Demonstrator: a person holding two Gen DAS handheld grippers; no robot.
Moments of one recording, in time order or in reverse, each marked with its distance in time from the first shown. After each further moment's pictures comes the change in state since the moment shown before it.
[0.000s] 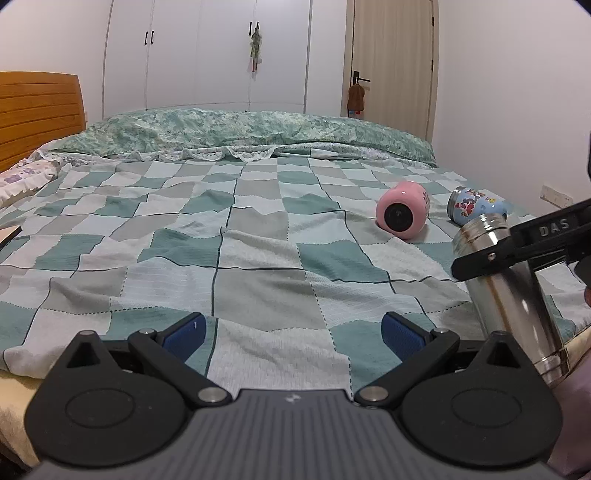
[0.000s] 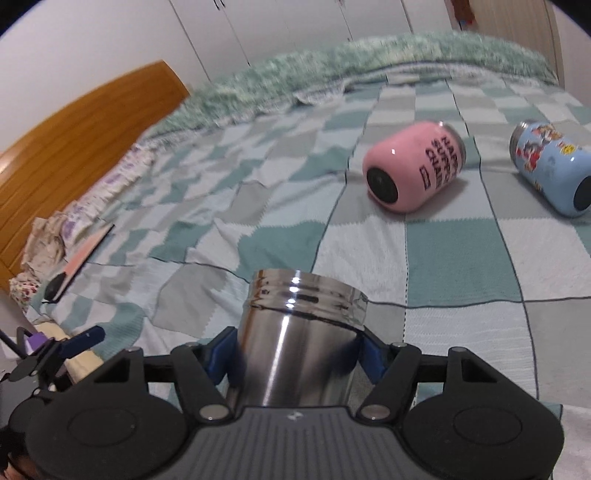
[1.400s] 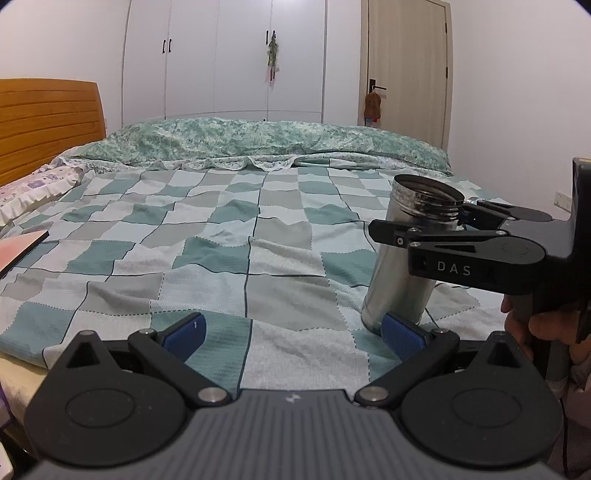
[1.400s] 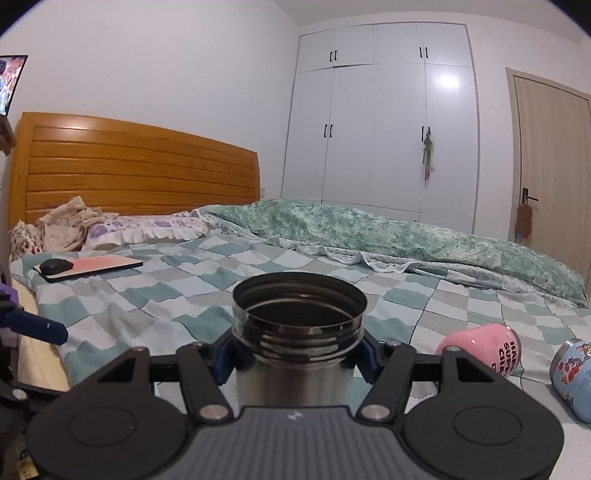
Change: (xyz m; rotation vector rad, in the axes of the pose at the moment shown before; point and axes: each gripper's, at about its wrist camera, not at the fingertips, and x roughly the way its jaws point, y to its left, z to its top) left arm -0.029 0.010 0.003 -0.009 -0.022 0.054; right arm 0.031 0.089 -0.023 -0.502 -0.502 -0.038
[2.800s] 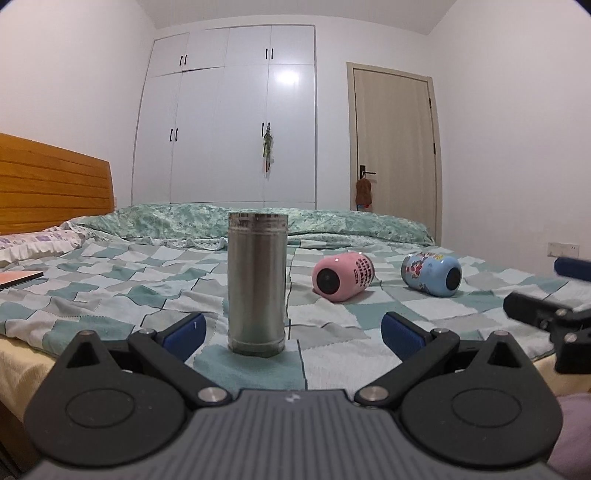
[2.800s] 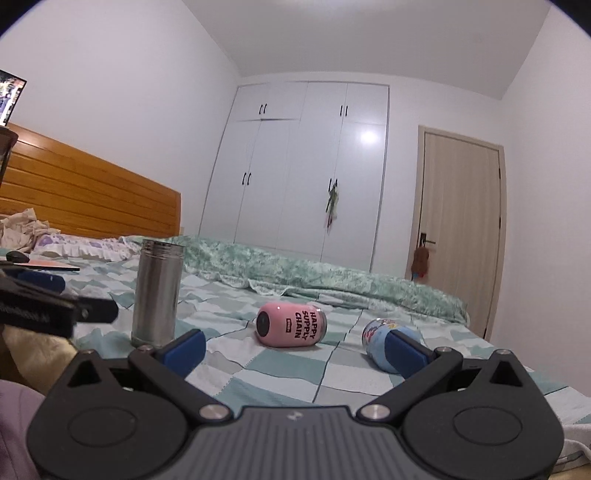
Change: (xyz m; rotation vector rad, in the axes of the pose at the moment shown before) left arm -0.034 -0.164 -0.076 0.010 -0.352 0.068; right arm -0.234 -0.089 -0.111 -0.042 -0.181 -0.291
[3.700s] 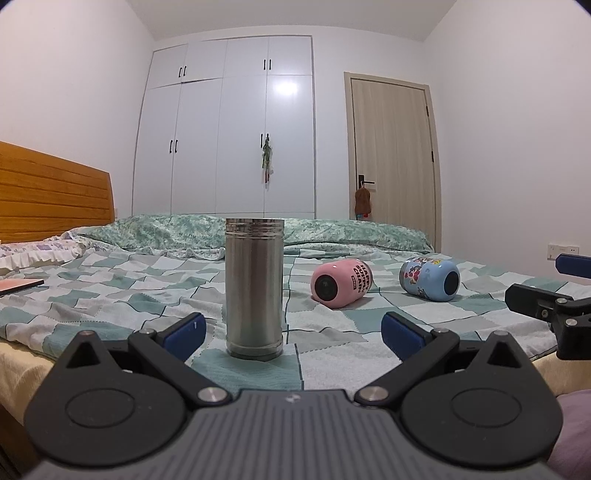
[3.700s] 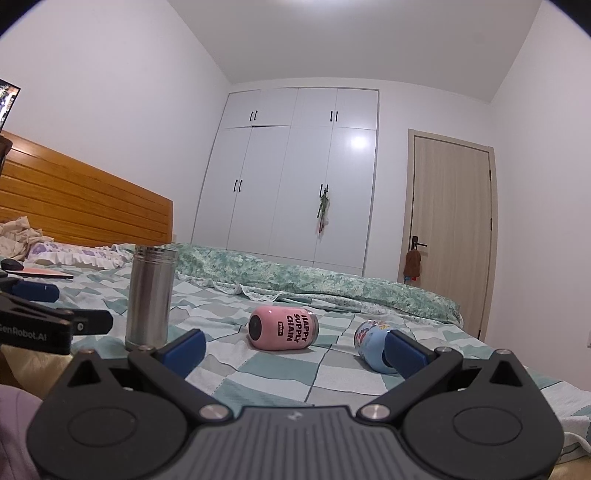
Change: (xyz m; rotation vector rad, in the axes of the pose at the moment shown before) left arm -0.005 -0.001 -0.004 0.007 -0.041 -0.006; right arm -0.006 0.000 -0.001 0.019 -0.019 -0.023
